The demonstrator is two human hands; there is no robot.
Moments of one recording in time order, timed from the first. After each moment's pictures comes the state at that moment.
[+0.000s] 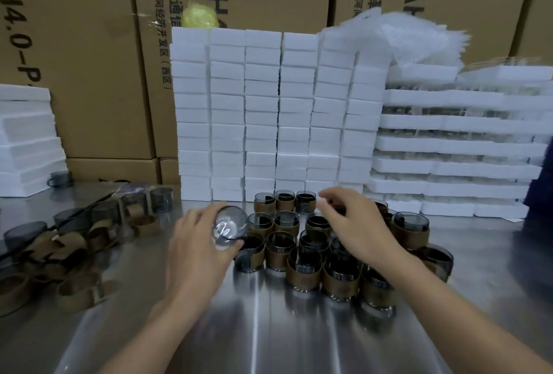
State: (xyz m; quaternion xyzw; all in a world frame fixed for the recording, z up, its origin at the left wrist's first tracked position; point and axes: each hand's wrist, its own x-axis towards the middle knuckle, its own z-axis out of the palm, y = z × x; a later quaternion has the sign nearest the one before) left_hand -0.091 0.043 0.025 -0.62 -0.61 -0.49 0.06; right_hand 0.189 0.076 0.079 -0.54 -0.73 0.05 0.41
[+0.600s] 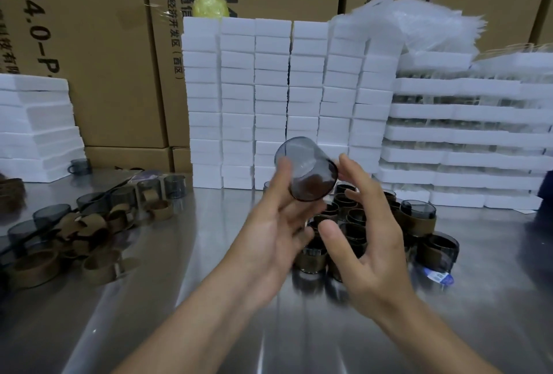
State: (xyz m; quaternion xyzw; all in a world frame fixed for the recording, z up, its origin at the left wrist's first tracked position) left_hand -0.003 -0.043 0.098 -0.48 -0.26 -0.58 -0.61; right_hand 0.152 -0.034 0.066 -0.26 -0.74 0.03 0.62
